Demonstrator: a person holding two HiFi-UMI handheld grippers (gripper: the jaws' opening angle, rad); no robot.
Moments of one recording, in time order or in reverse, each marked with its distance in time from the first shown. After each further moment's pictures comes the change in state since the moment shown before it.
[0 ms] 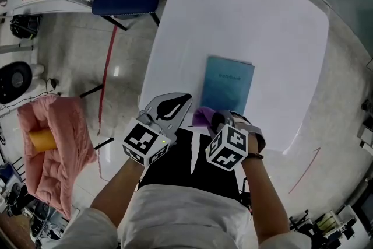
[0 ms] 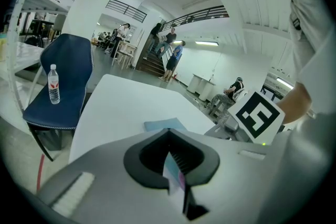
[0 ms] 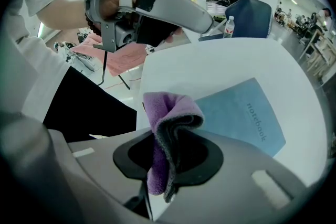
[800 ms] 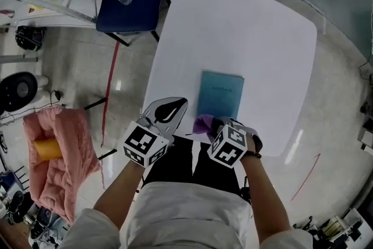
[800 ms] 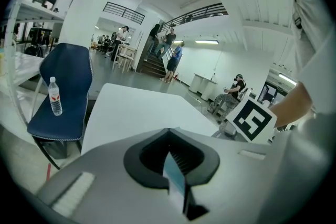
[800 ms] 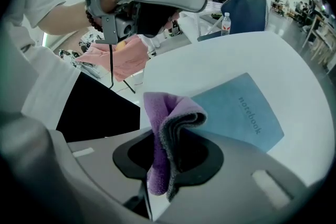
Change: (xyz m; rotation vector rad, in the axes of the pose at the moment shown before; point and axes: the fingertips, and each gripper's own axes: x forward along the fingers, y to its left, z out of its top) left arm 0.001 0.005 0.035 0.036 -0.002 0.033; right arm -0.013 -0.009 -0.005 0.056 -0.019 0.086
